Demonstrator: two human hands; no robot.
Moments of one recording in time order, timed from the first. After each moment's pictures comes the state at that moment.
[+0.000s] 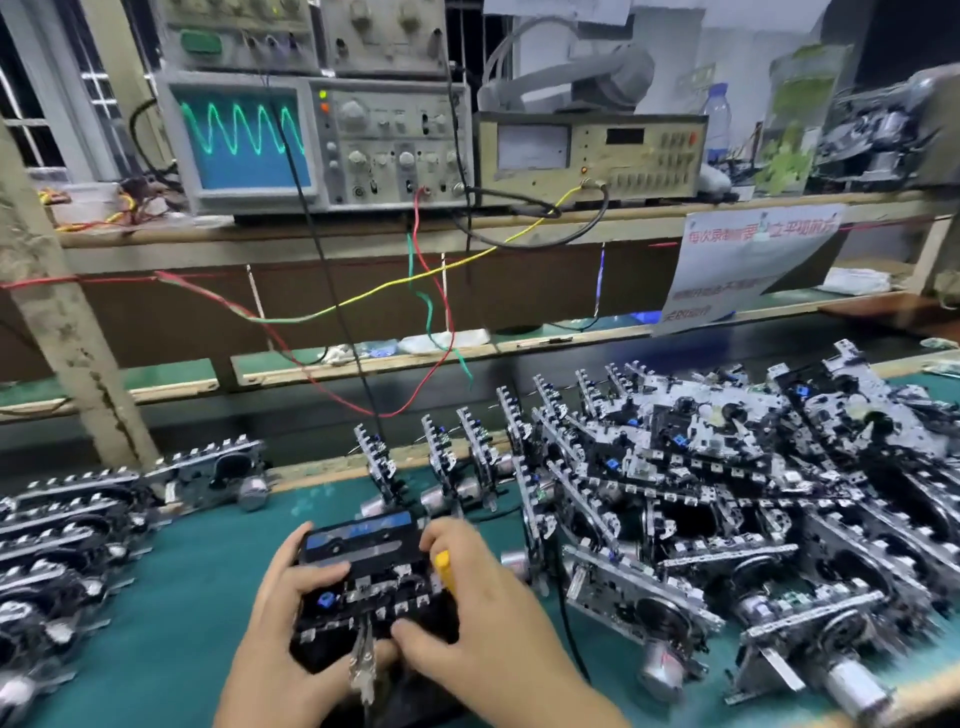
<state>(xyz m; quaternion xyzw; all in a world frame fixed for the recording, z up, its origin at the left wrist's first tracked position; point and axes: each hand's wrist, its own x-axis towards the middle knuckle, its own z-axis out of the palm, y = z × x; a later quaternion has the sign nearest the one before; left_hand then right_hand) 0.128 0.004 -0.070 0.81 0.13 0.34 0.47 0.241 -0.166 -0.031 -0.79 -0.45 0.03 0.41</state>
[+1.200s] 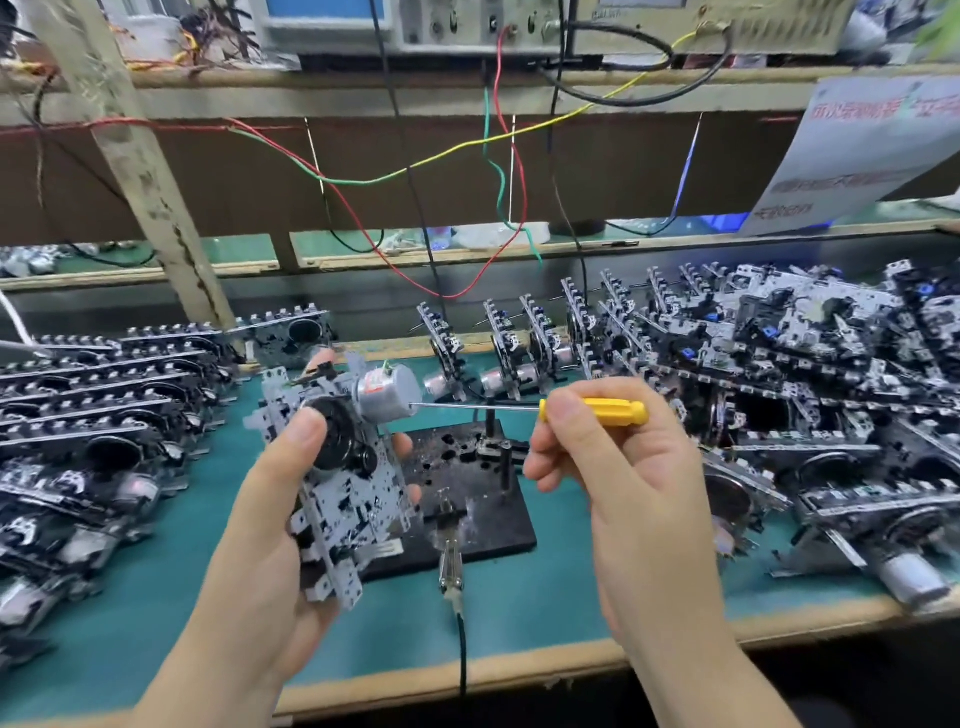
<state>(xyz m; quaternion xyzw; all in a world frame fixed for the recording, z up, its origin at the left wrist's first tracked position) 0.068 -0.051 0.005 0.51 0.13 0.30 0.79 0.192 -0.195 0.005 -0.49 -0.31 0.07 0.81</state>
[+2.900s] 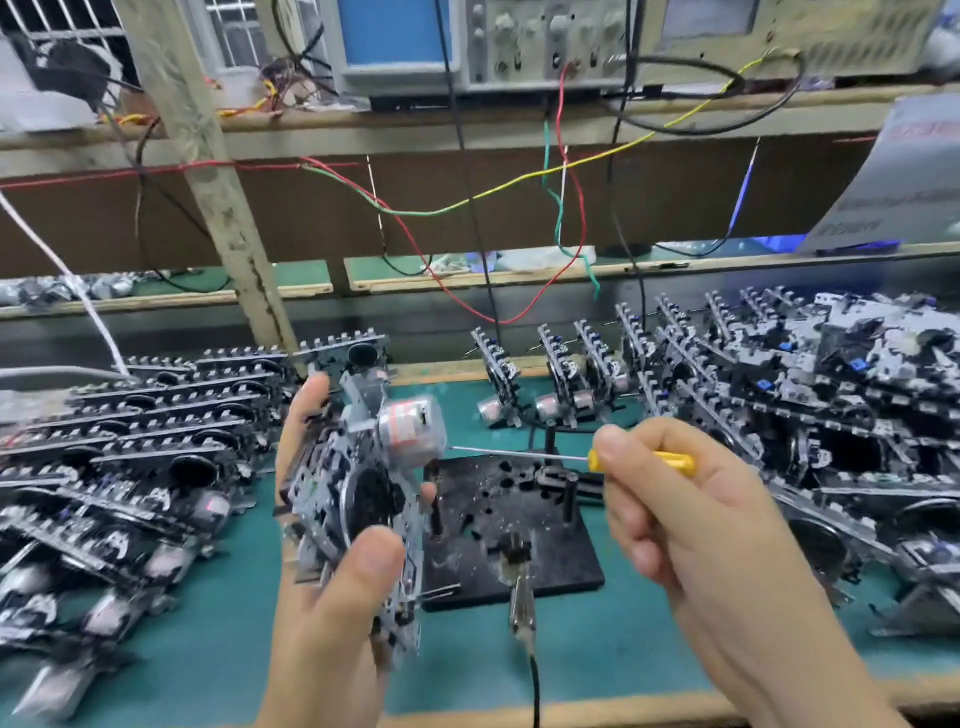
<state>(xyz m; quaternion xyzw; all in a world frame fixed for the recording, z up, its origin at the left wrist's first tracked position) 0.045 -0.049 -0.014 0.52 0.13 0.37 0.75 0.190 -0.192 0.023 -0.56 -0.27 0.22 0.75</state>
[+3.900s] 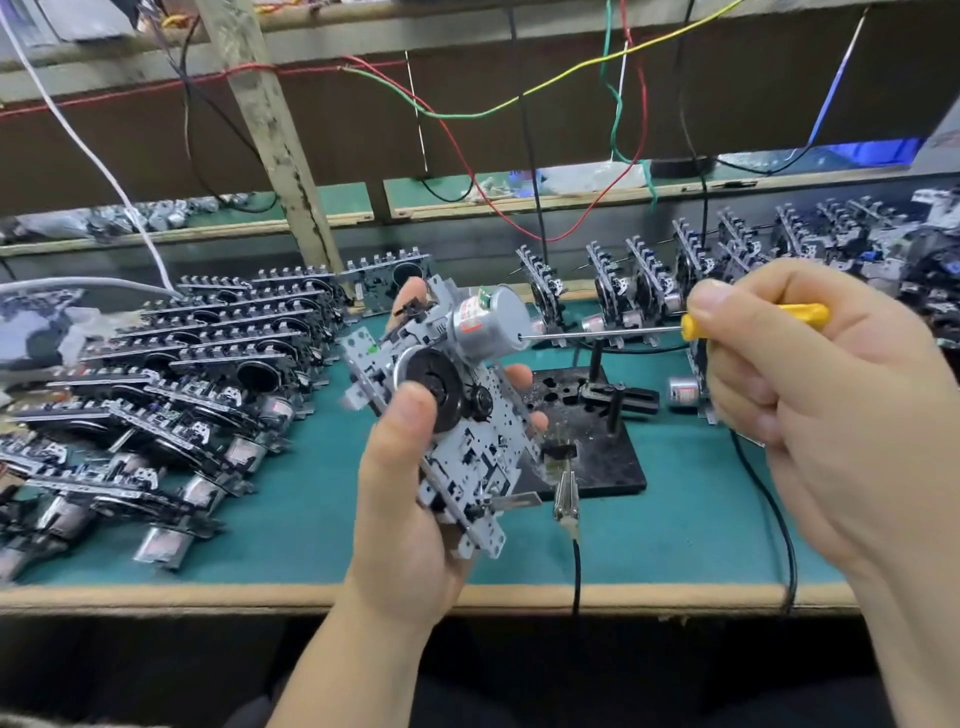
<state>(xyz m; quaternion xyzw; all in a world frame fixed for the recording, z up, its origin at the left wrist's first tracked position) 0.053 -0.068 0.002 0.52 0.02 0.37 0.77 0.193 -0.201 0.043 -0.53 -0.34 0.13 0.76</state>
